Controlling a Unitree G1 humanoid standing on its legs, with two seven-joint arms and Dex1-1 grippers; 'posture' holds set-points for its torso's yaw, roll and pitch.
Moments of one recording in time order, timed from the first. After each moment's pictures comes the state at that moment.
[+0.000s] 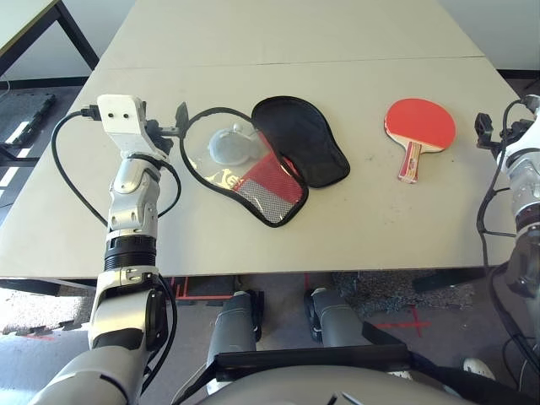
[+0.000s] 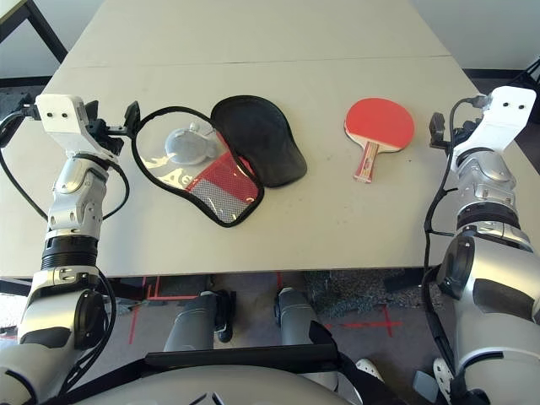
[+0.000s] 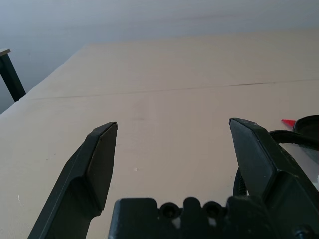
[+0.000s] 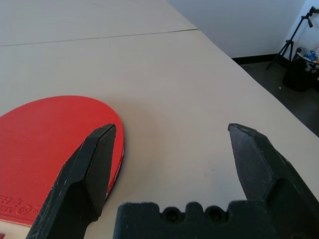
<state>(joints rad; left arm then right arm) -0.55 0.36 0.27 0.44 -0.23 -0.03 -0.23 -0.85 -0.69 -0.37 1.25 0.20 -0.16 0.29</state>
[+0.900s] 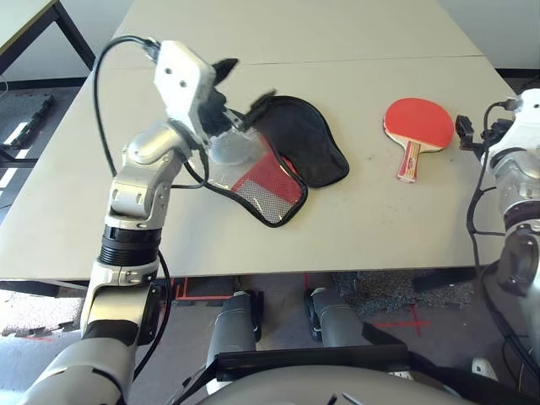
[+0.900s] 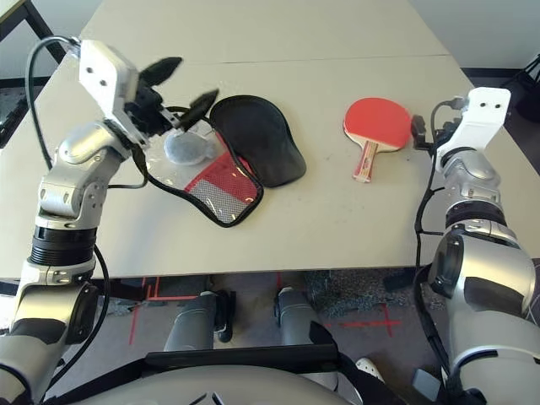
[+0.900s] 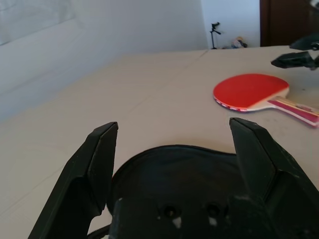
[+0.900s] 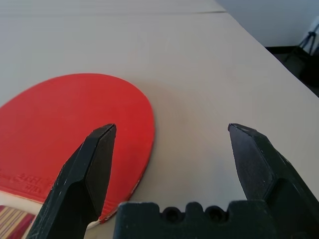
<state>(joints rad) -0.62 0.45 -0.05 -0.11 -0.32 0.33 -0.65 -0.91 -0.64 -0.31 1.24 0.14 -0.03 0.24</state>
